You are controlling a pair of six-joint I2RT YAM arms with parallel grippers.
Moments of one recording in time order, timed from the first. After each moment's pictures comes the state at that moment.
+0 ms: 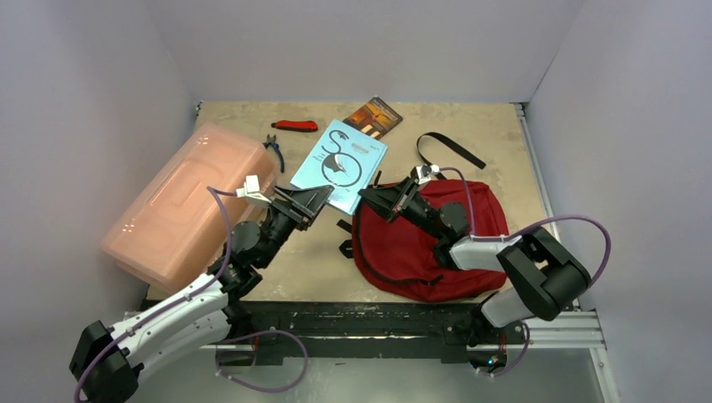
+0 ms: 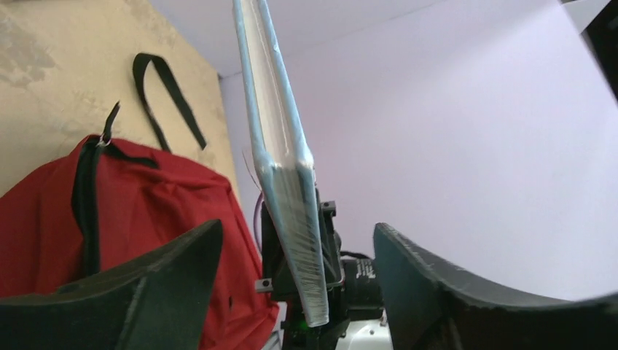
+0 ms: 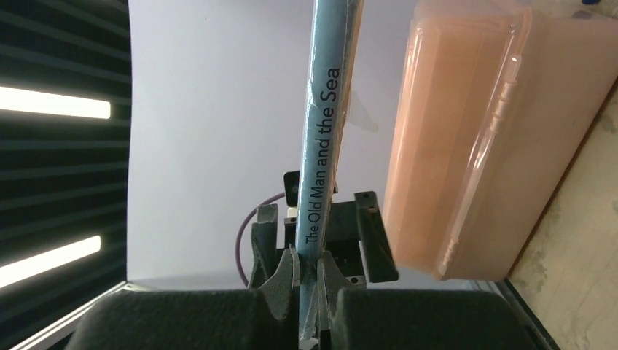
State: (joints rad) left arm -0.75 0.74 0.38 0.47 -0.20 -1.26; right arm 0.61 1.49 0.42 1.39 -0.40 1.73
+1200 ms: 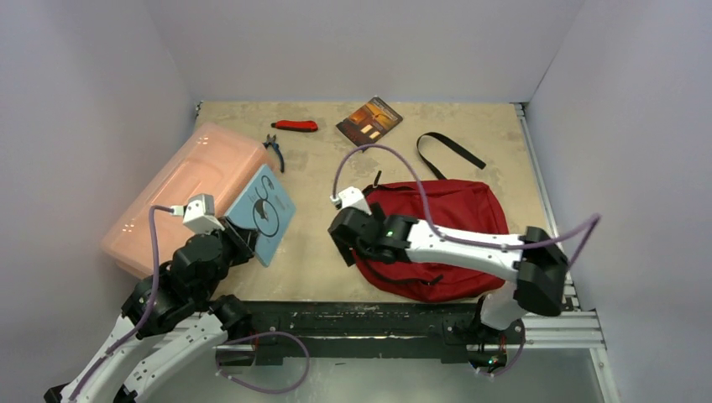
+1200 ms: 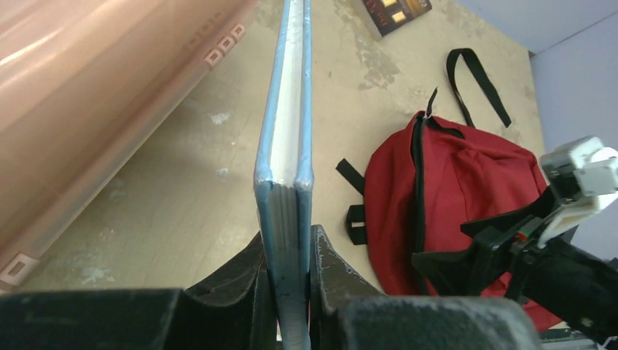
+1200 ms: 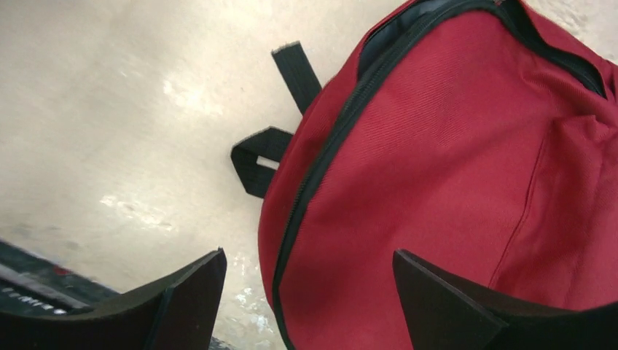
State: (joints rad) left arm -0.75 0.36 0.82 -0.89 -0.55 -0.80; right arm 1.13 1.47 1.14 -0.63 0.44 0.48
